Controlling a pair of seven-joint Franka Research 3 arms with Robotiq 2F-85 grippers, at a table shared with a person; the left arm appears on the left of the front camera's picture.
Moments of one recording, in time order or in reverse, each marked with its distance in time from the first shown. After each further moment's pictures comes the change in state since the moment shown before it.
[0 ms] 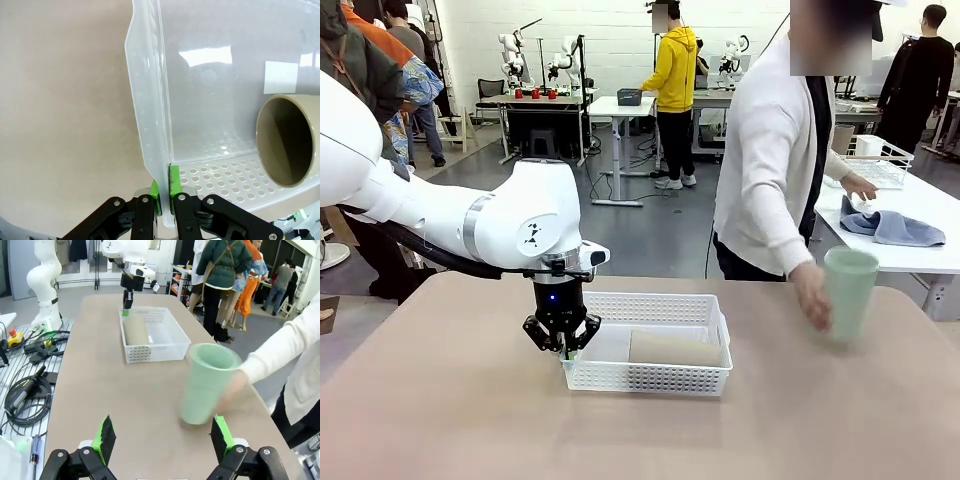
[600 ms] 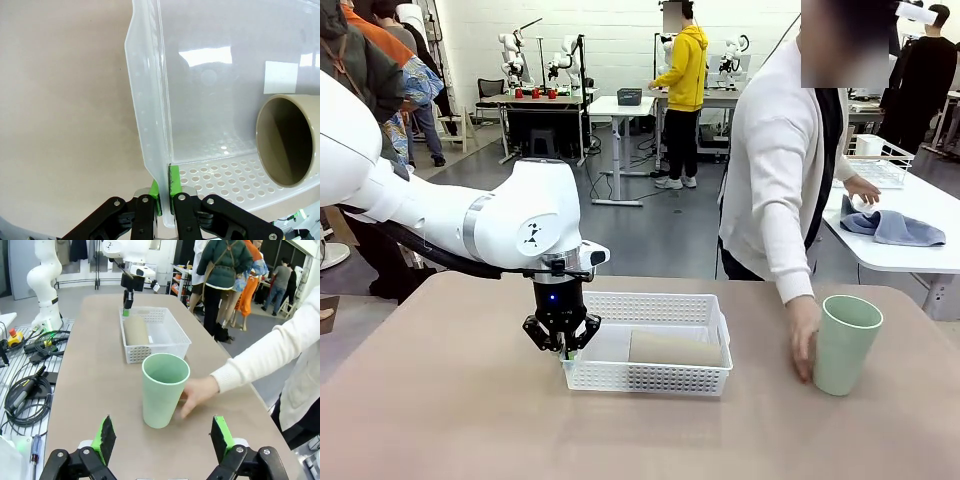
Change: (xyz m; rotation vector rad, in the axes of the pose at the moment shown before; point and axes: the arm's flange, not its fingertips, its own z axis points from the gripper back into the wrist) left arm 0.000 0.000 0.000 0.000 0.000 0.000; right arm 0.000 0.000 0.000 0.001 0.000 0.000
